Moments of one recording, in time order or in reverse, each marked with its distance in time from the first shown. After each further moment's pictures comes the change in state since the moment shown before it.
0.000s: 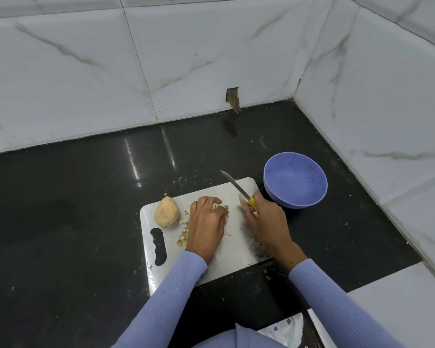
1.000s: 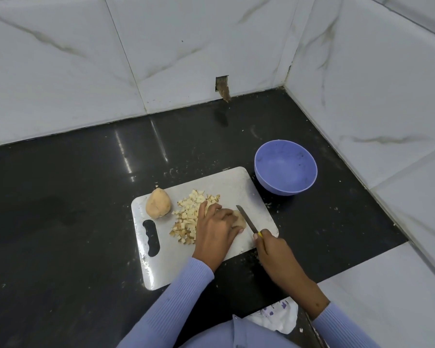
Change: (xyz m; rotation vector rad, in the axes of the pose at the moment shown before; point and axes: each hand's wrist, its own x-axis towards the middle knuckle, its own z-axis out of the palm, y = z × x) left_hand -0.027 0.033 0.012 0.003 -0.074 0.120; right_hand -0.091 0.017 -0.007 0.147 -0.329 0.197
